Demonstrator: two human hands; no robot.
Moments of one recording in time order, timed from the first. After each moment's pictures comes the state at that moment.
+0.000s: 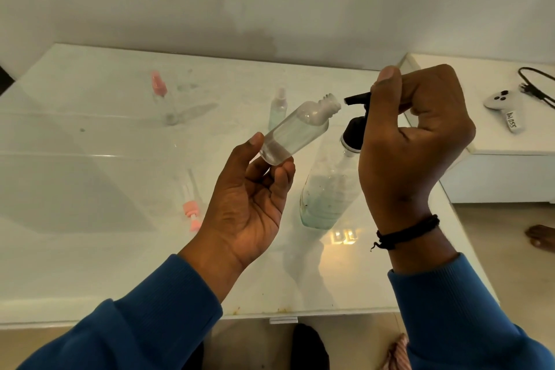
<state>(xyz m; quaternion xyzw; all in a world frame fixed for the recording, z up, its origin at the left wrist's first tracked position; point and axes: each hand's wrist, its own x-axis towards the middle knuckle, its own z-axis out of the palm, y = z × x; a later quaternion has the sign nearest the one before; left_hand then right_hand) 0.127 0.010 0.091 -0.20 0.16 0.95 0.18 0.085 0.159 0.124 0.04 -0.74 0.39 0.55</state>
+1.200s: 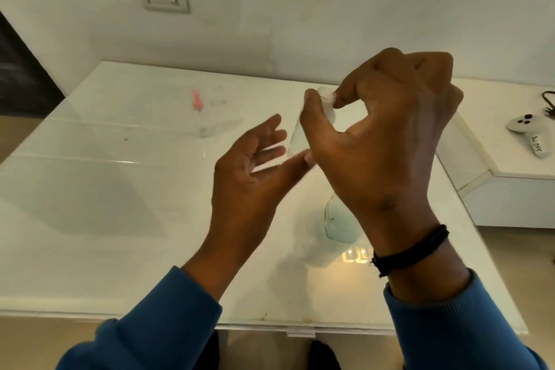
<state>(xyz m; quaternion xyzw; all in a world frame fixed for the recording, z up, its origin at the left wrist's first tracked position) 0.134 -0.026 0.106 -0.01 0.70 0.71 -0.12 0.110 0.095 0.174 0.10 -0.85 0.24 0.46</state>
